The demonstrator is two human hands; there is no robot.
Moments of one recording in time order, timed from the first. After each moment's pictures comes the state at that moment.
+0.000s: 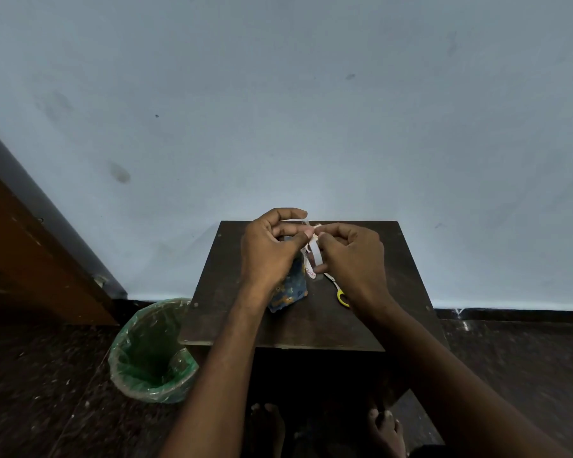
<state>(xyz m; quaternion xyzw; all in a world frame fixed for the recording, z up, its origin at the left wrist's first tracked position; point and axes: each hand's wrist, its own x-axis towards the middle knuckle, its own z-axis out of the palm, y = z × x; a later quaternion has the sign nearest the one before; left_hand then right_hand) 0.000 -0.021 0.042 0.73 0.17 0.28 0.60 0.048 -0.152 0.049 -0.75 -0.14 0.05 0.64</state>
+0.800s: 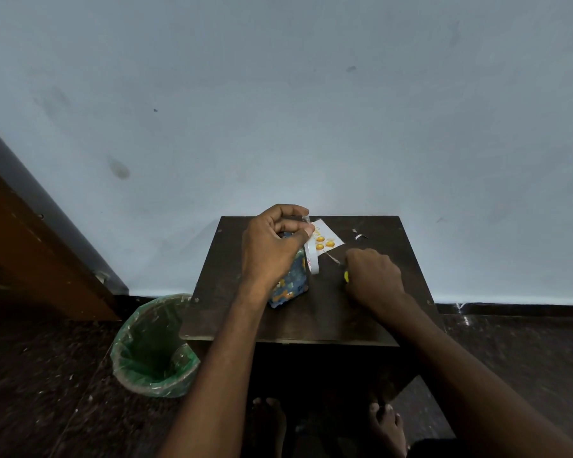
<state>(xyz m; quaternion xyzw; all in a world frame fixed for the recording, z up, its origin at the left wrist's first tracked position) 0.002 -0.017 0.035 0.76 0.17 0.28 0.56 0.076 -0.182 0.018 -0.96 -0.26 0.05 0.08</state>
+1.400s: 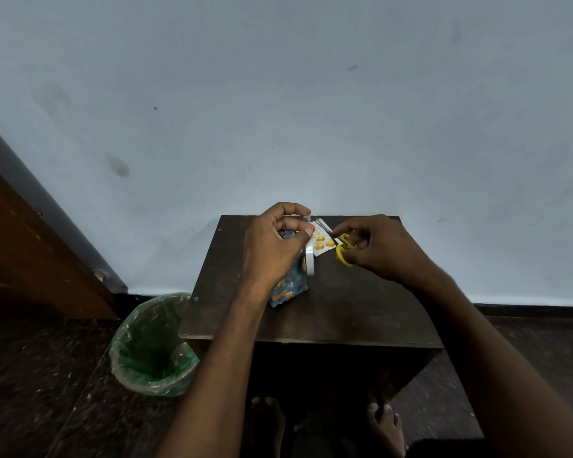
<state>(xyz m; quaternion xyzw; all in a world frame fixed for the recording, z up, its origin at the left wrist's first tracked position) 0.002 -0.016 0.035 0.78 0.15 0.28 0.53 0.107 -0.196 0.050 -0.87 -0.33 0.06 0.36</state>
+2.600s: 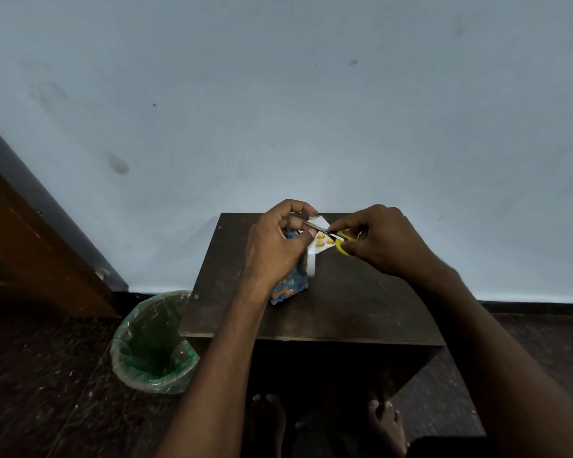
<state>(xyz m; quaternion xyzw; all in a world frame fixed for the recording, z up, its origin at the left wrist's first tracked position) -0.001 -0.018 0.036 0.82 0.13 0.26 0.50 0.104 -0.194 0.062 -0.88 -0.36 0.03 0.32</state>
